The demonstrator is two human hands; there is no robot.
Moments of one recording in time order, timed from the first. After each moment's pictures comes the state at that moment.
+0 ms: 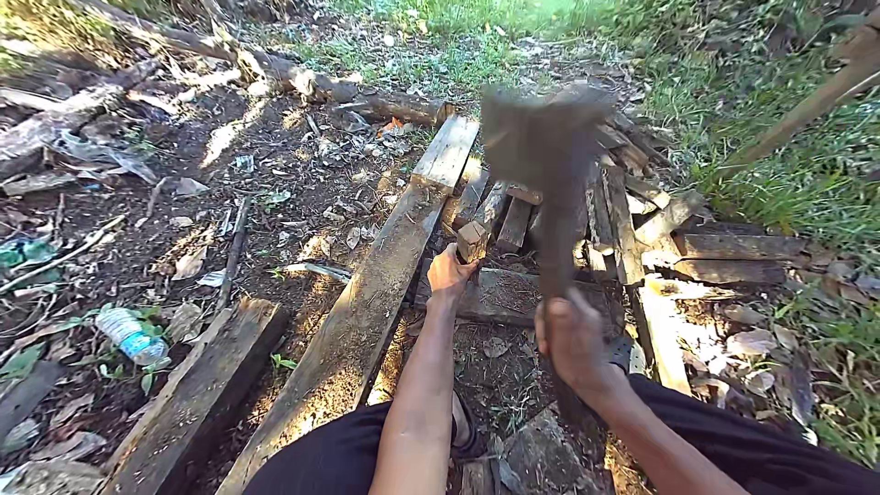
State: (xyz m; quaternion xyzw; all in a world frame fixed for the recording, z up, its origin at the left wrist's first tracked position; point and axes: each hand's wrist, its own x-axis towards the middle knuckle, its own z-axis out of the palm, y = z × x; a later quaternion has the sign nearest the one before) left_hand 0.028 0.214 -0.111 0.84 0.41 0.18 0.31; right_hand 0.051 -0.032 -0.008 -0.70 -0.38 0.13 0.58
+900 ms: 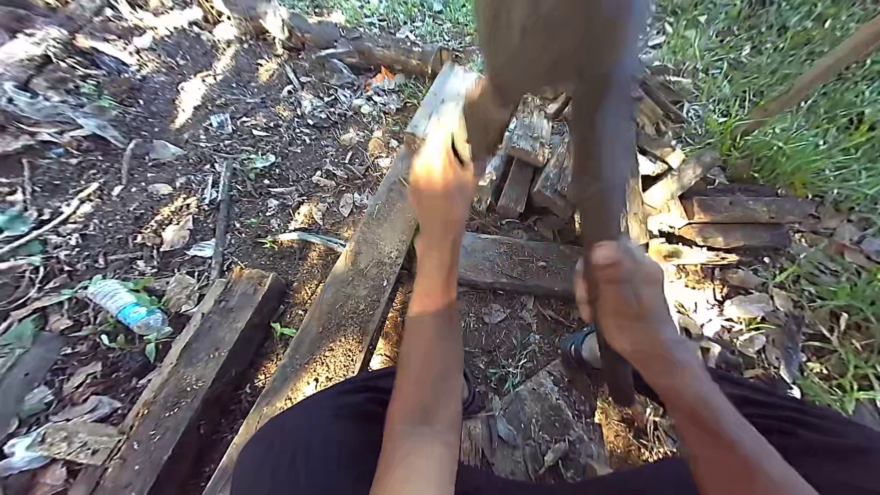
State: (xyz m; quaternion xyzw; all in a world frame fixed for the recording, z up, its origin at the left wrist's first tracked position) left_hand 0.028 0.204 0.058 0.83 0.37 0.34 0.23; right_hand 0.062 -0.055 0.050 -0.76 -0.35 0.17 0.52
